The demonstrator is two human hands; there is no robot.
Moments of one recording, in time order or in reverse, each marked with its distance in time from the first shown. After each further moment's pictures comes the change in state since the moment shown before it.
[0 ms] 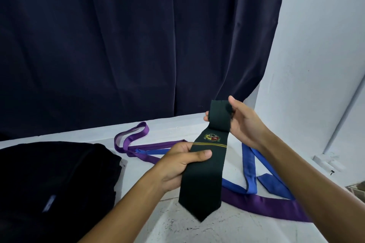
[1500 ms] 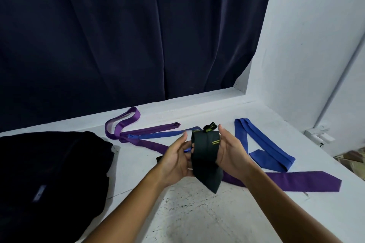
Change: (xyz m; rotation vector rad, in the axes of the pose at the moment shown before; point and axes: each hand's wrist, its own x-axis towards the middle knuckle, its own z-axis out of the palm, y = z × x) left_hand 0.048 -0.075 -0.037 -0.063 0.069 -0.210; right_hand -0.048 0.113 -0.024 0.243 -0.025 0.256
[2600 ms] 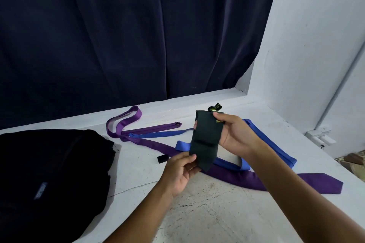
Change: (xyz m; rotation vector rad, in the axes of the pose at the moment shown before) left_hand 0.004 -0.031 0.003 -0.248 0.251 0.164; right_hand 0.009 -0.051 0.023 0.139 0.100 0.008
